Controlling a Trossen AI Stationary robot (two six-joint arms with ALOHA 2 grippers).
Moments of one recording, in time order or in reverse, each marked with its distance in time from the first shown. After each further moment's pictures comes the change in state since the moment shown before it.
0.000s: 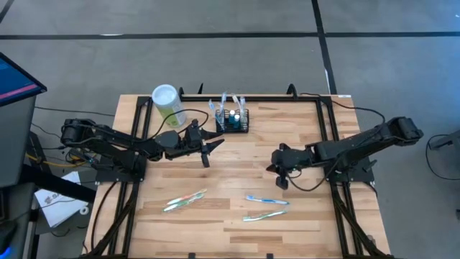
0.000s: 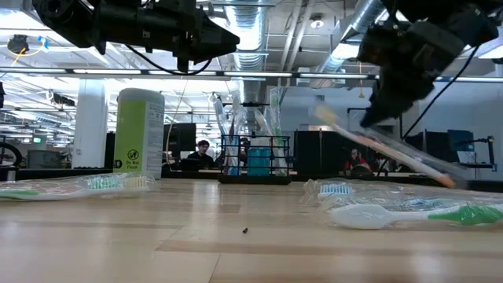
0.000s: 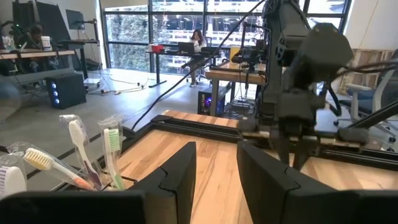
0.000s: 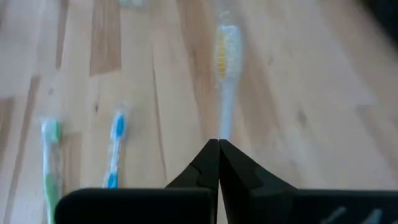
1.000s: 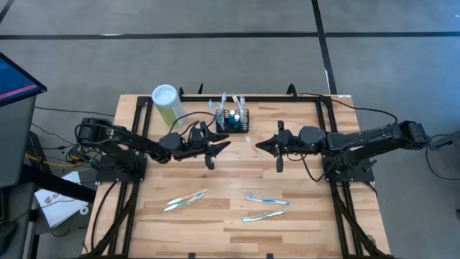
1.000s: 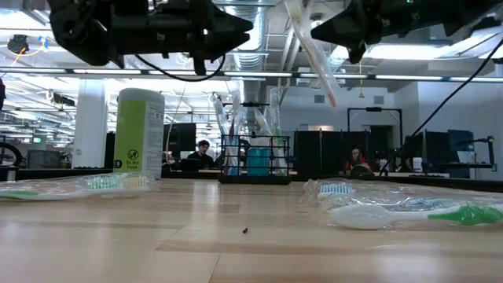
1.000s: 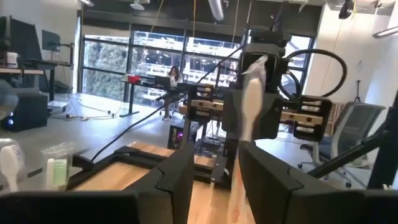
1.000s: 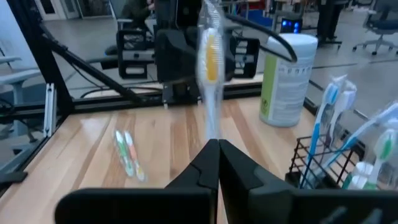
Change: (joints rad) left arm 0.007 0.202 0.021 0.367 0.096 -0.077; right arm -0.153 -0.128 0.002 0.492 -0.018 -0.283
